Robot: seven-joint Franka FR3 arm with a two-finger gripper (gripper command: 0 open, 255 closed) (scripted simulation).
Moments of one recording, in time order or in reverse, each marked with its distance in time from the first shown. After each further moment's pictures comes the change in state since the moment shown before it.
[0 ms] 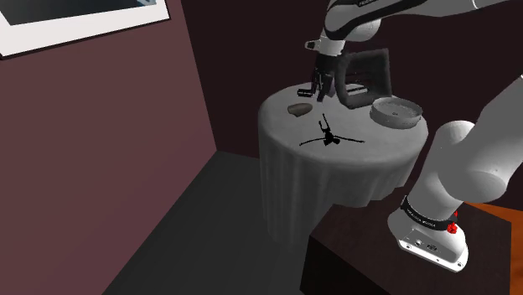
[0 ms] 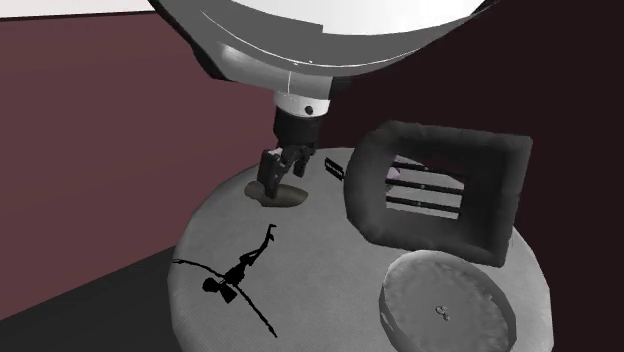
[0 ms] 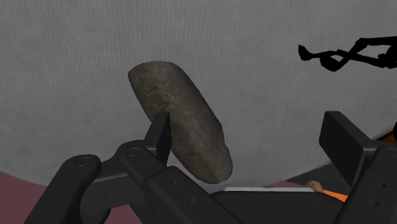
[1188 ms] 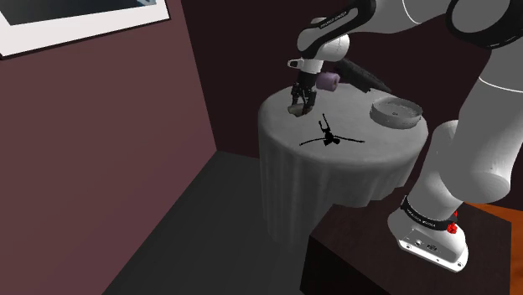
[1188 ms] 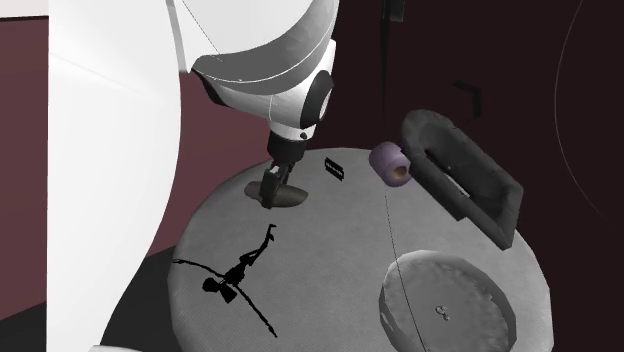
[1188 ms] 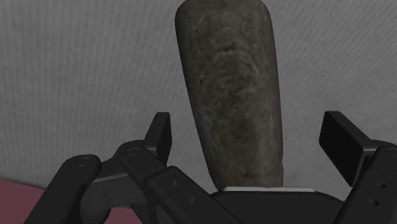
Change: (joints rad) arm 0.069 0.297 -0.065 0.107 0.236 0.093 -0.406
